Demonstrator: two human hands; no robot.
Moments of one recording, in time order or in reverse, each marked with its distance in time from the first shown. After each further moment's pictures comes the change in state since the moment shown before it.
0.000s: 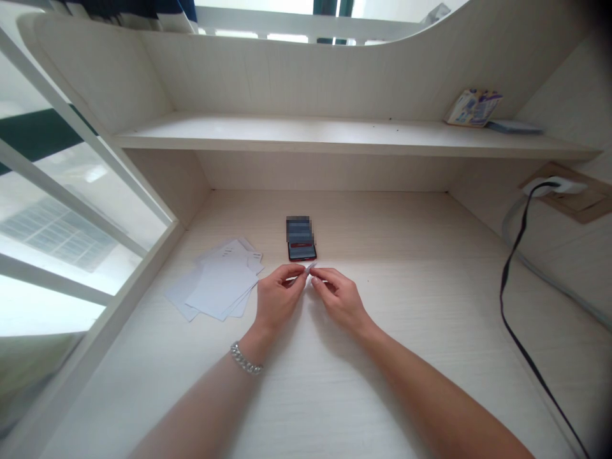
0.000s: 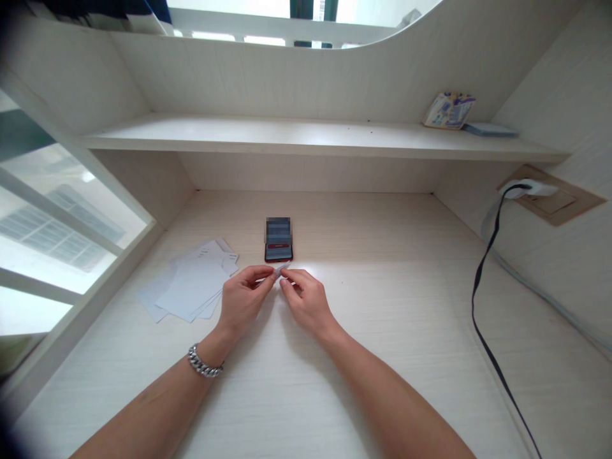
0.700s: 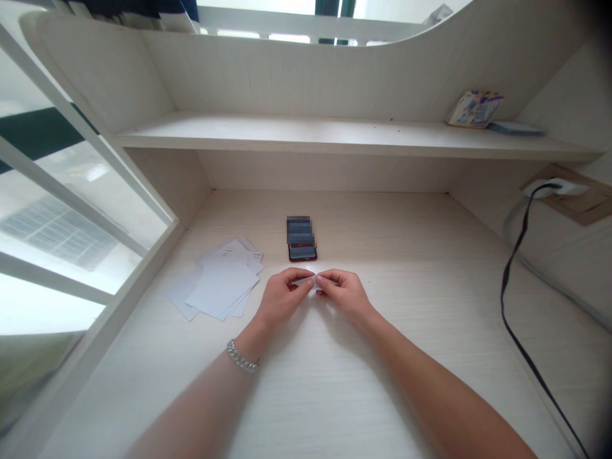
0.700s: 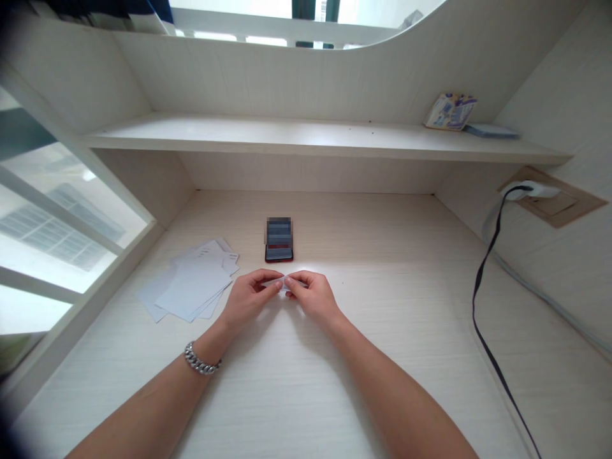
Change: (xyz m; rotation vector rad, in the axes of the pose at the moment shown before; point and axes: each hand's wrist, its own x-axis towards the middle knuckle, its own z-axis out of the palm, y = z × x) left_hand 0.008 -0.004 -0.005 -0.065 -0.242 -0.032; right_hand 0.011 0.020 -0.006 0.300 -0.078 0.319
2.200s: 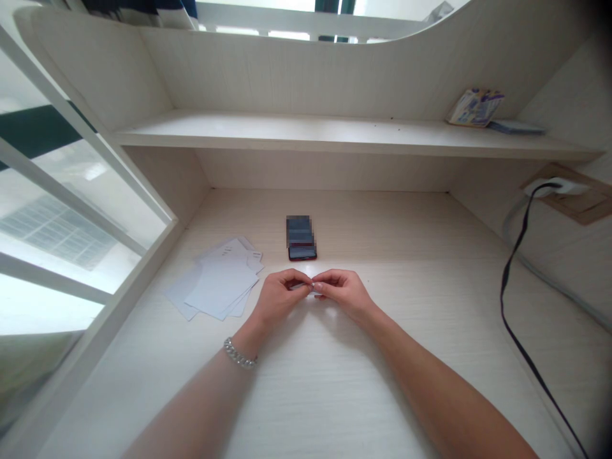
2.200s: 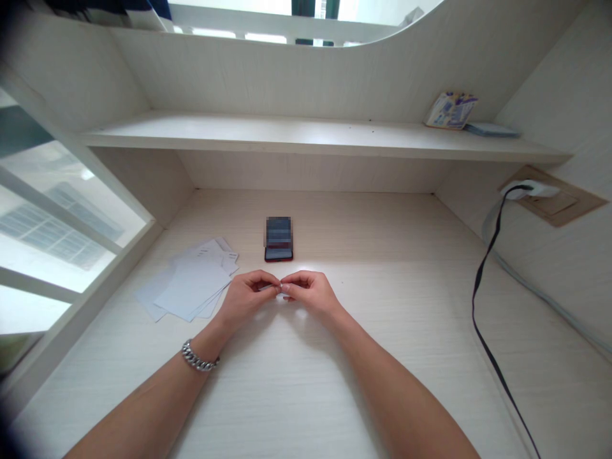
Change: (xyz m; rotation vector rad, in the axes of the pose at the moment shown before) left_hand -0.001 -0.003 -0.002 -0.028 -0.067 -0.007; right_hand 0.000 -0.003 -0.005 0.104 -0.130 0.041
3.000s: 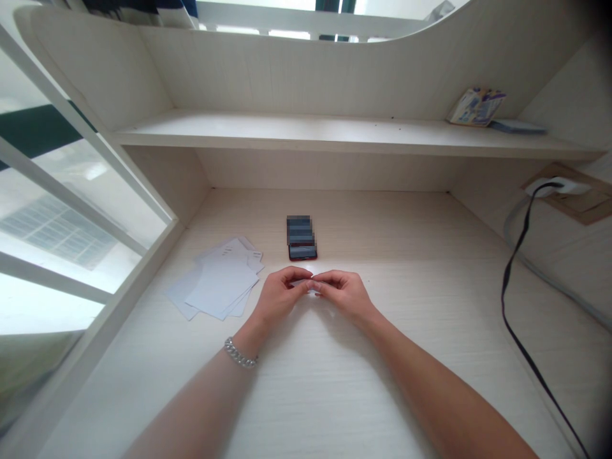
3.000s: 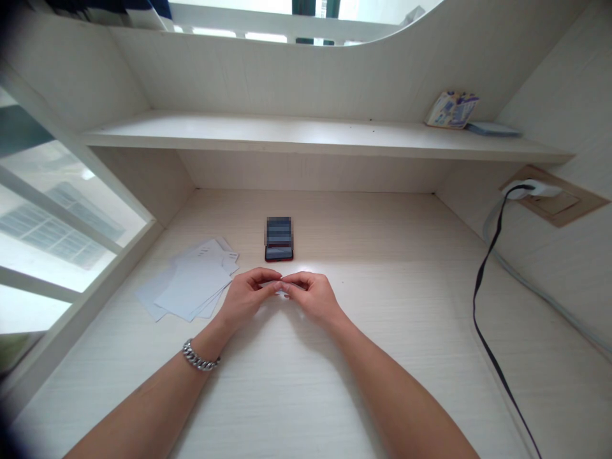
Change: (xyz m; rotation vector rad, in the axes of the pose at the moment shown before) left_hand 0.002 -0.010 -0.001 -0.076 0.041 -0.018; right_hand -0.005 -0.002 0.004 -0.179 0.068 -0.136
